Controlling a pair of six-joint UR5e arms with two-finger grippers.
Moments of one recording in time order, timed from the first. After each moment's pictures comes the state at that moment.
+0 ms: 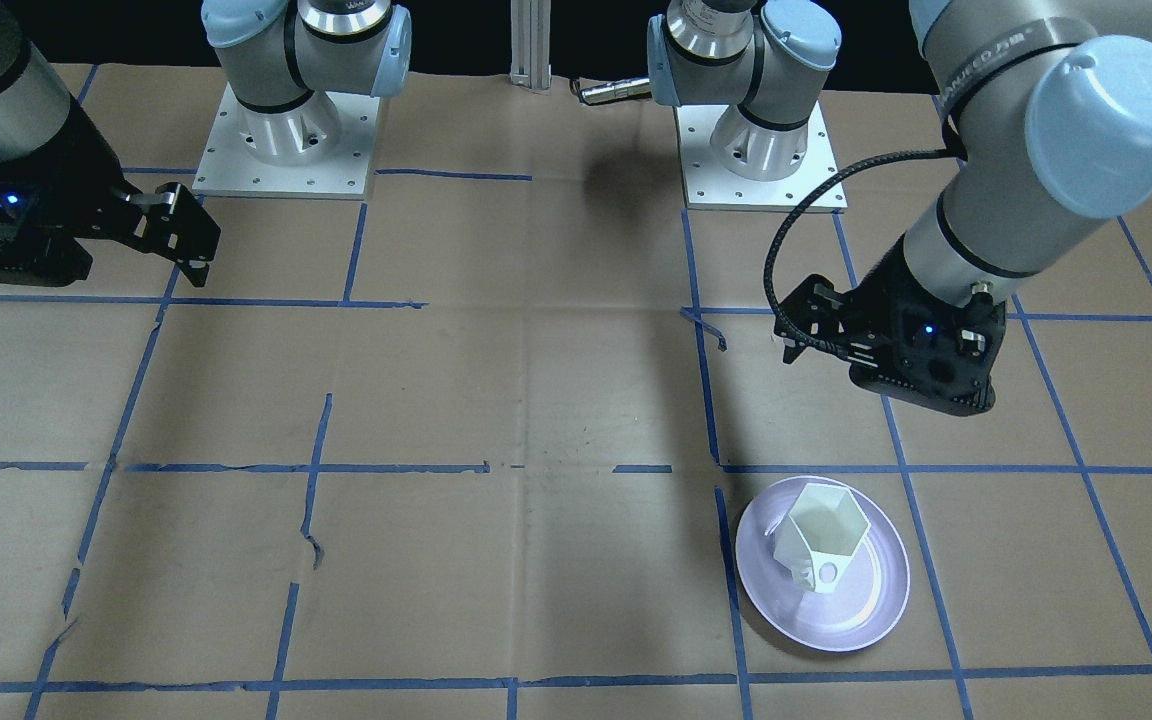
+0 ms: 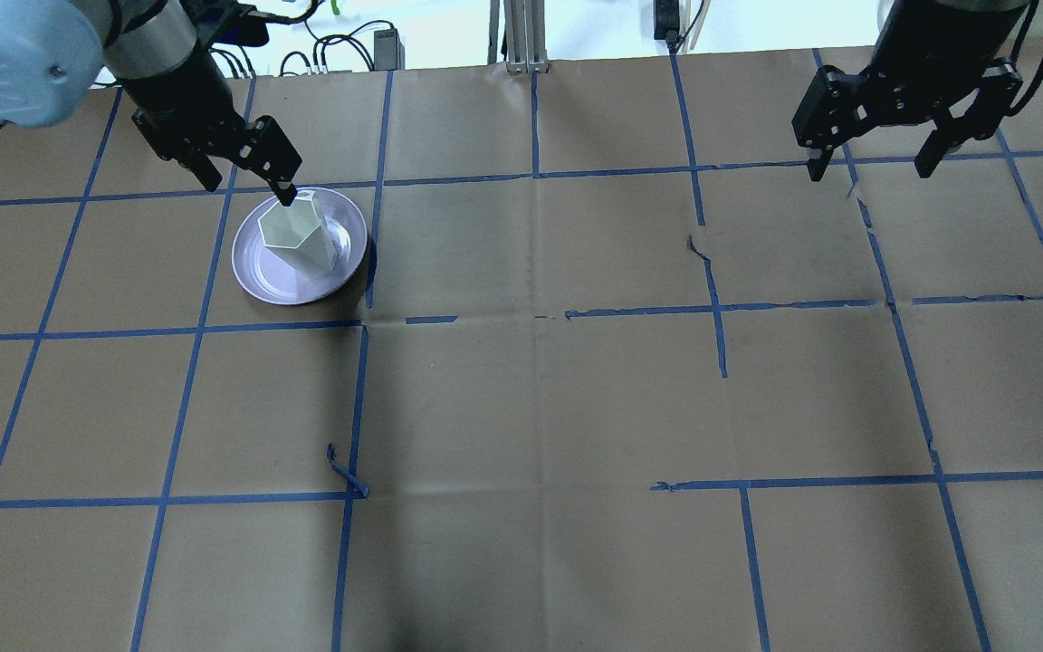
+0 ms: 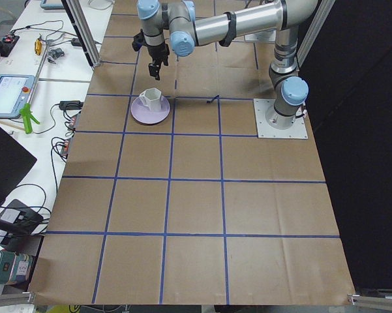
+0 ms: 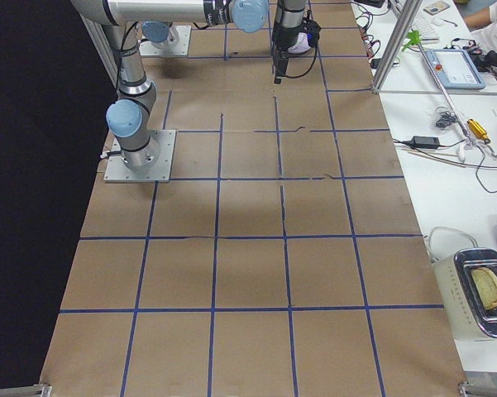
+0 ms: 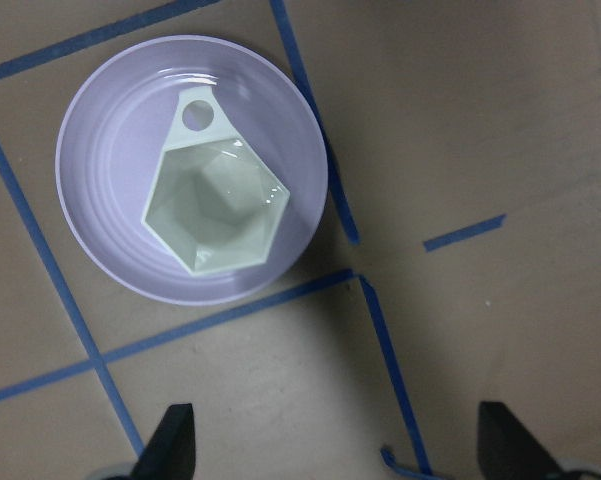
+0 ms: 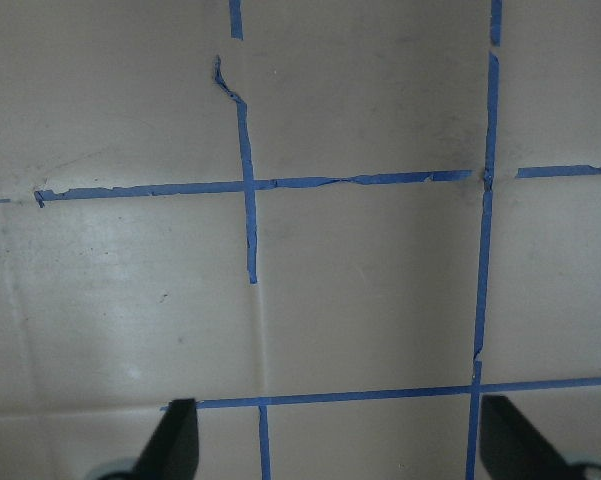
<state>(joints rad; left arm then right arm) -1.51 -1.79 -1.38 -1.64 1.54 0.31 1.47 -1.48 1.43 -1.44 -1.60 -0.06</state>
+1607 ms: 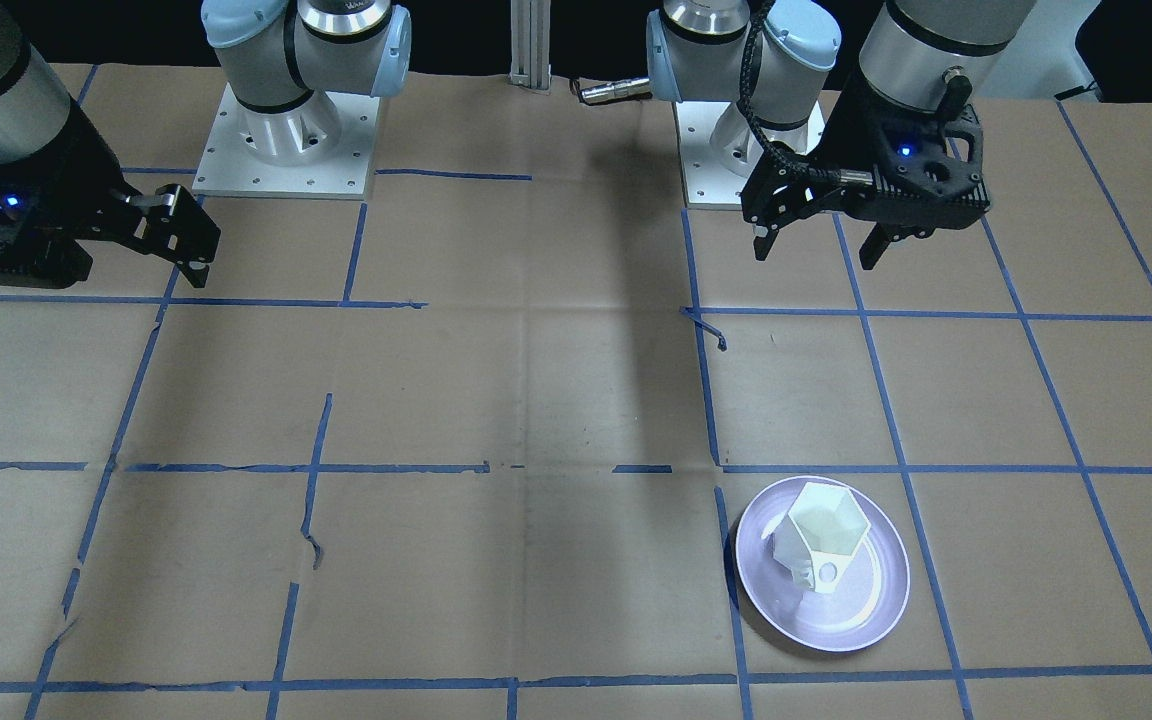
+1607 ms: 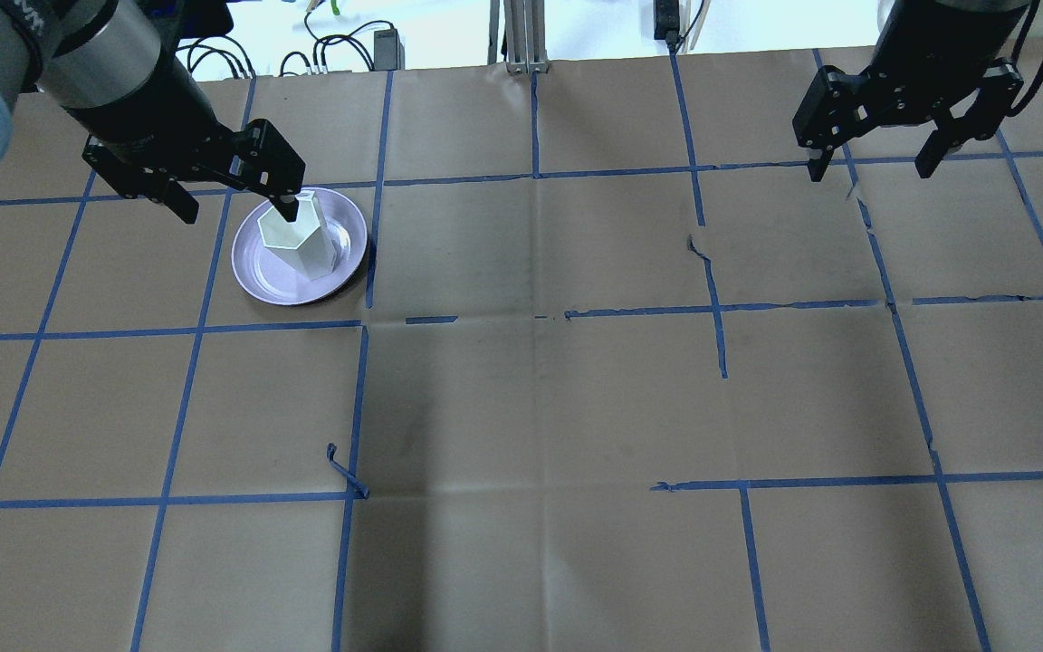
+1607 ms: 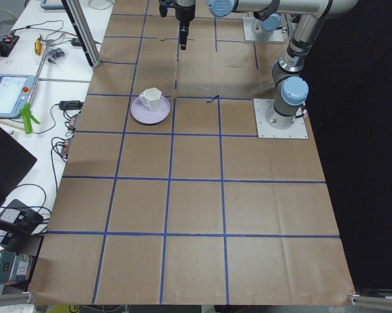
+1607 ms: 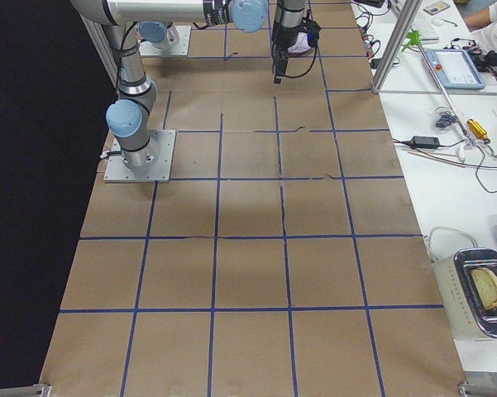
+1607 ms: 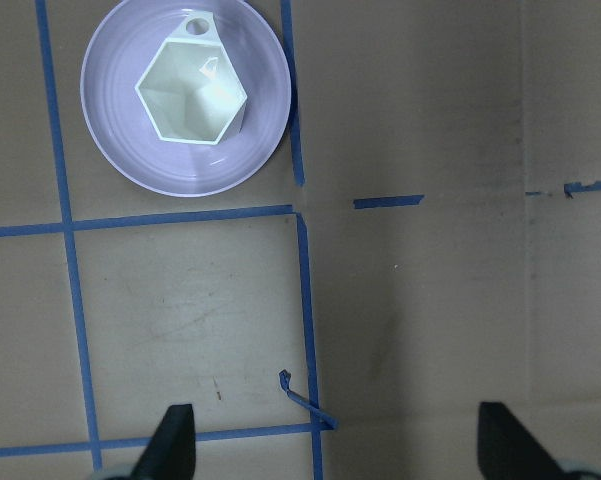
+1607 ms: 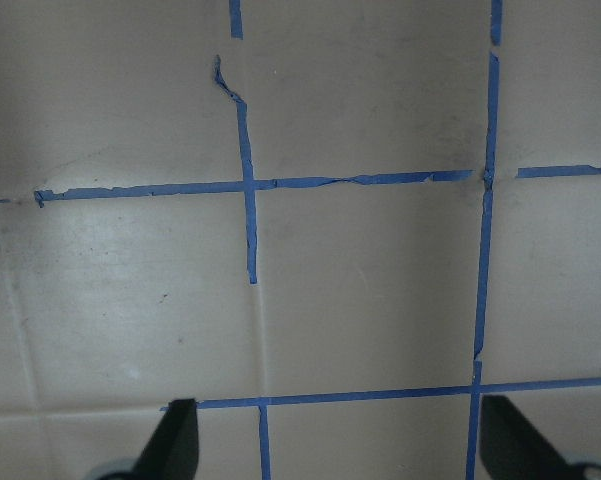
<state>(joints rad) -1.54 -1.55 -1.56 -1.55 1.53 0.08 1.47 -1.48 1.43 -1.44 -1.60 -0.06</state>
